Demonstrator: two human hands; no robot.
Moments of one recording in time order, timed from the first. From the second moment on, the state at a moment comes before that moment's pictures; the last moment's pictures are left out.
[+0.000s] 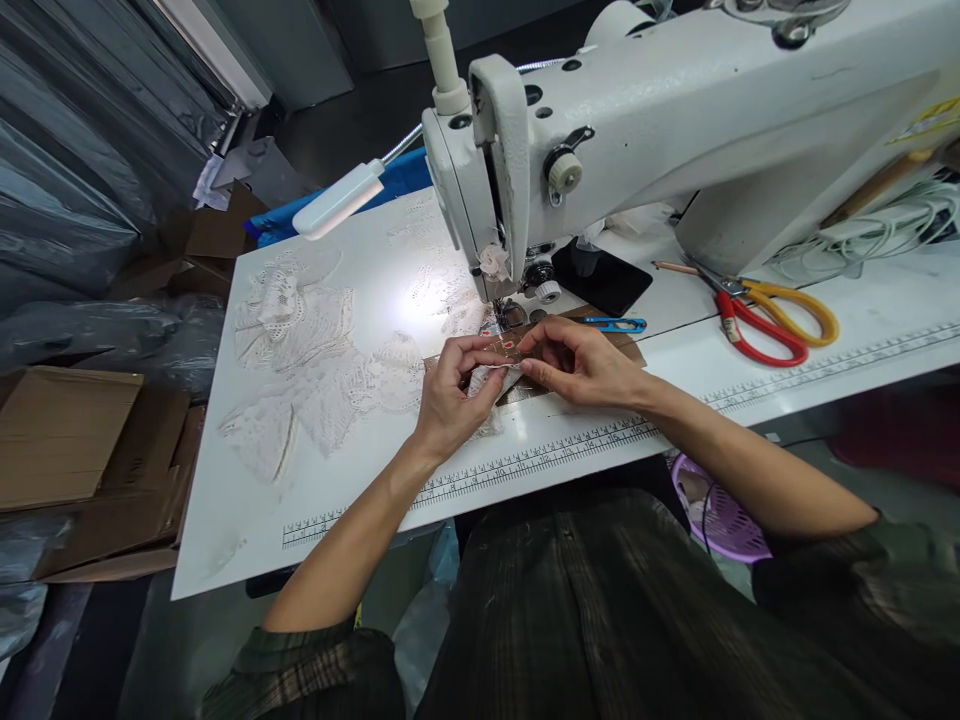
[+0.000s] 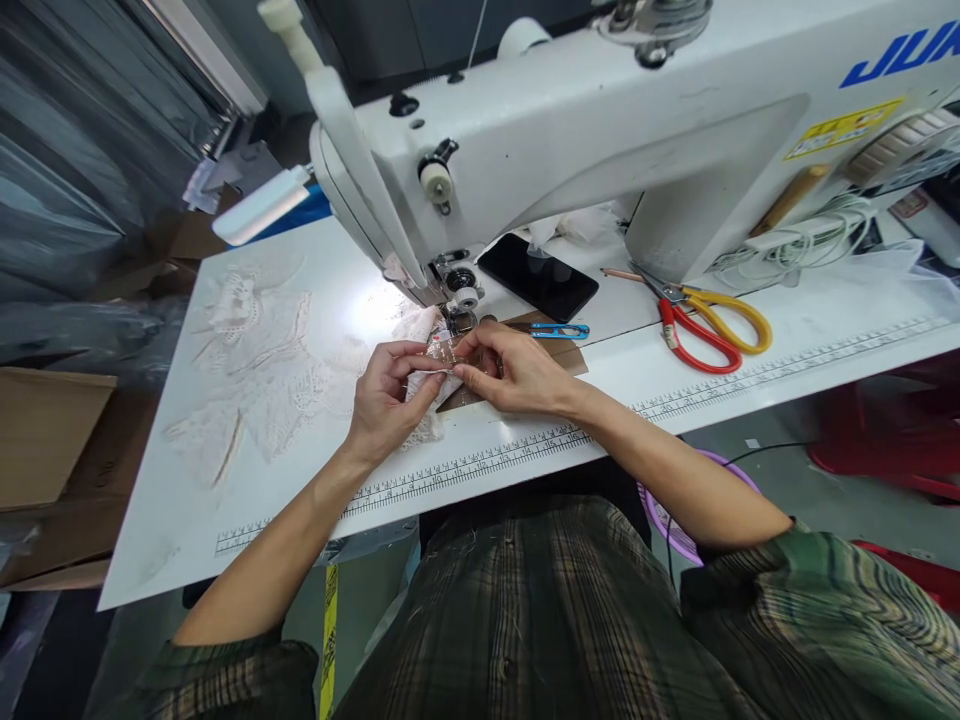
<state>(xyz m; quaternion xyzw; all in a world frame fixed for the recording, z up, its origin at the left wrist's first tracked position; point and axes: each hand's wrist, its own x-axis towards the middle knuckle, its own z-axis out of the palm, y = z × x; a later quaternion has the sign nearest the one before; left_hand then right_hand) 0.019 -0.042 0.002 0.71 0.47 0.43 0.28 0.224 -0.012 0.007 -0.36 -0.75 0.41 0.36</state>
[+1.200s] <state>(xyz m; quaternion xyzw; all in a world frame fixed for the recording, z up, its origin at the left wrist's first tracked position) 0.014 -0.037 -0.001 0.84 0.35 0.41 0.00 0.215 -0.012 -0.007 -0.31 -0.81 0.31 0.39</state>
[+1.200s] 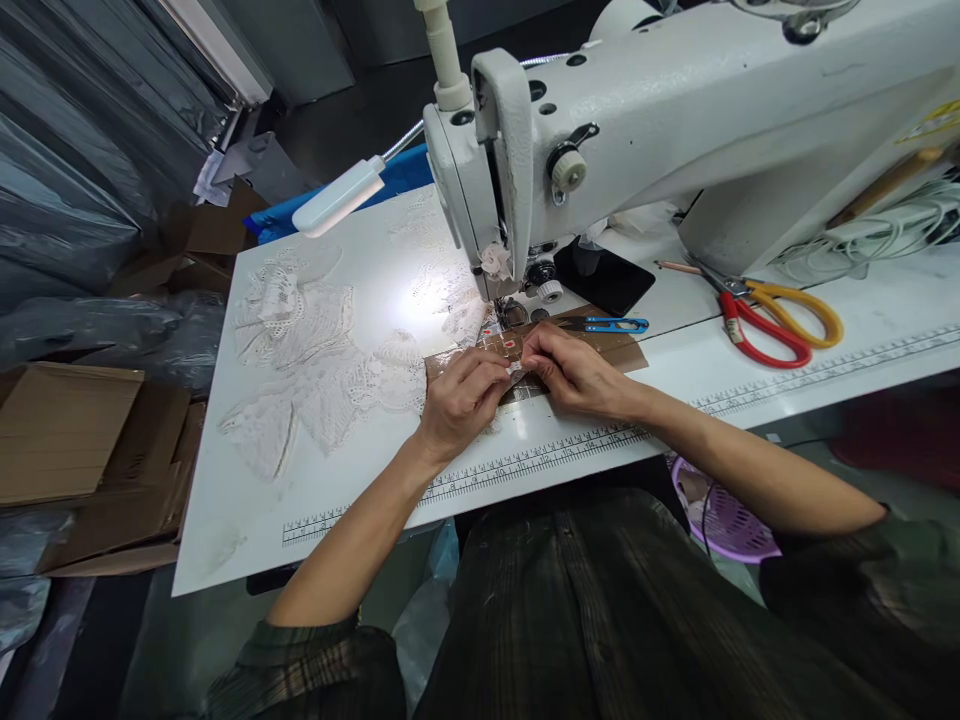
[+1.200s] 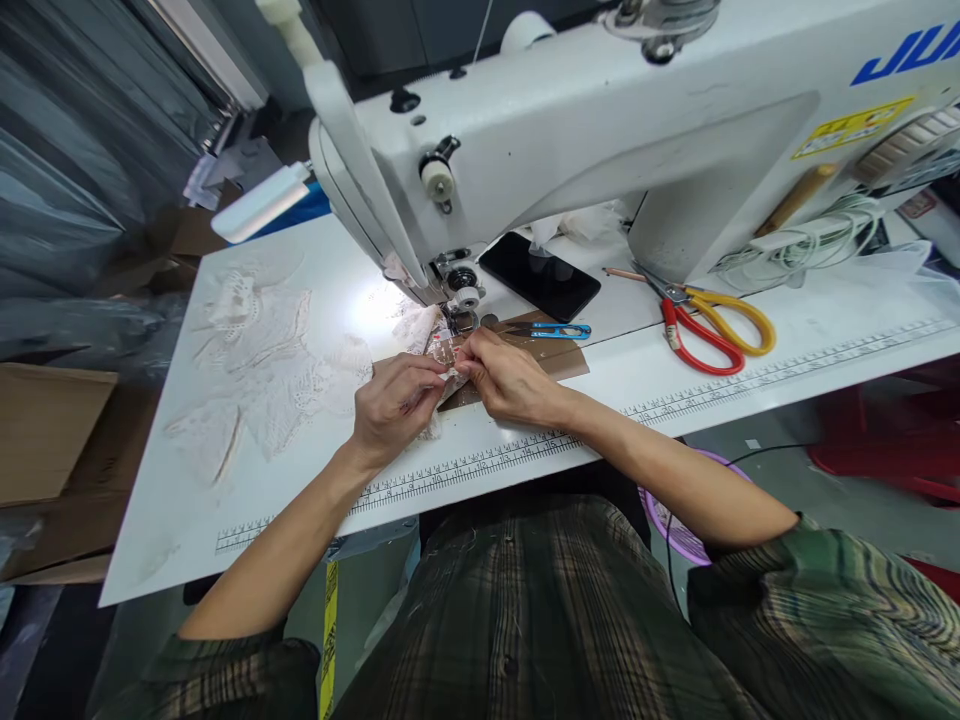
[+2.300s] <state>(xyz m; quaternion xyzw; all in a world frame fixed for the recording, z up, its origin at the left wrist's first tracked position) 0.004 -0.035 0.003 0.87 0.31 0.38 -0.07 0.225 -0.005 0.006 -0.34 -0.62 0.61 0.36</state>
